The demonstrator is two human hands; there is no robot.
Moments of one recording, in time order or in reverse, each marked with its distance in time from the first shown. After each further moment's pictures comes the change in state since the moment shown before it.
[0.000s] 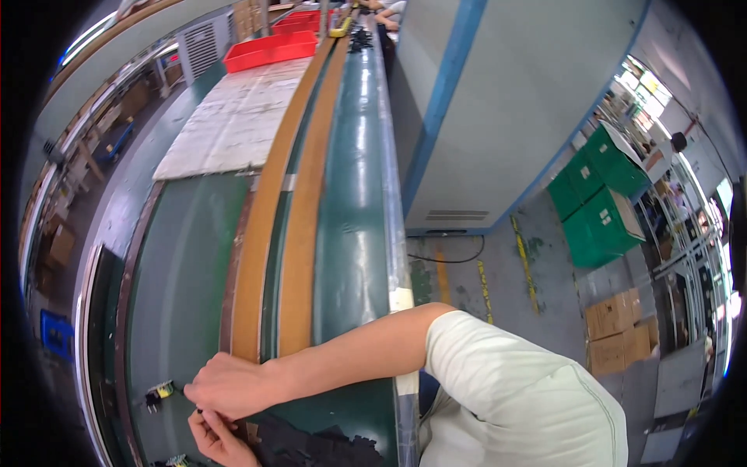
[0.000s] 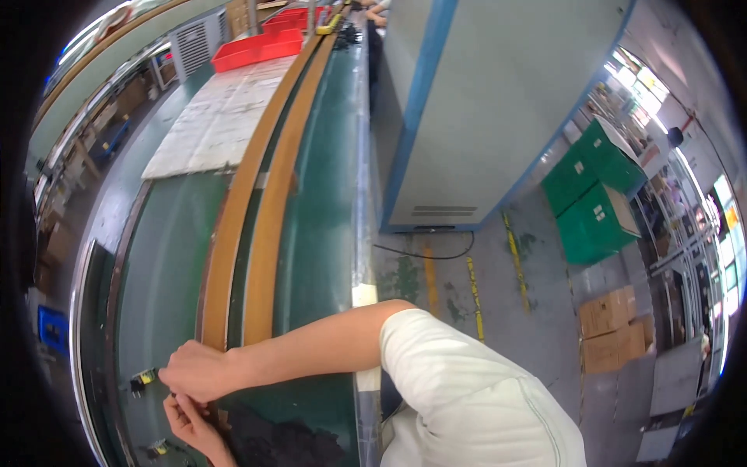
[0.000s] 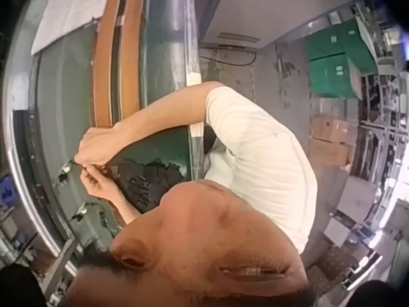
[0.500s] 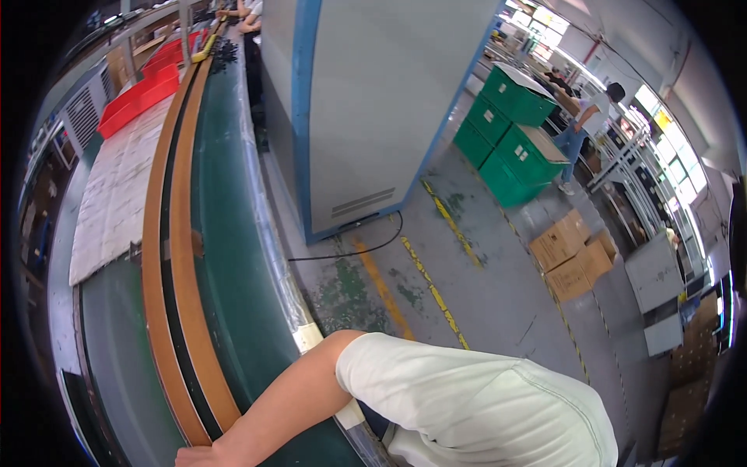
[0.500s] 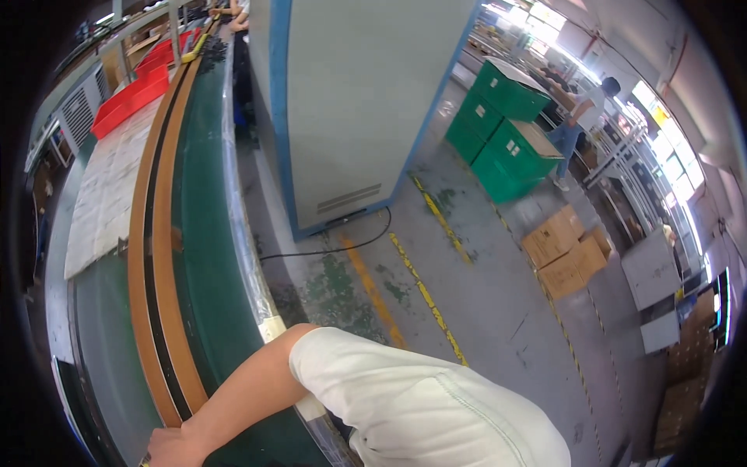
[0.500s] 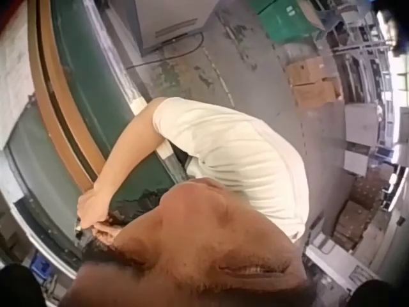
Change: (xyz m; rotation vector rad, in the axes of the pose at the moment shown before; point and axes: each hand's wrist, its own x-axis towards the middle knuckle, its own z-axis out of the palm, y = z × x) left_hand 0.009 0.005 -0.008 0.076 0.059 -0.070; right_hand 0.007 0.008 0.021 0.048 0.048 -0.104
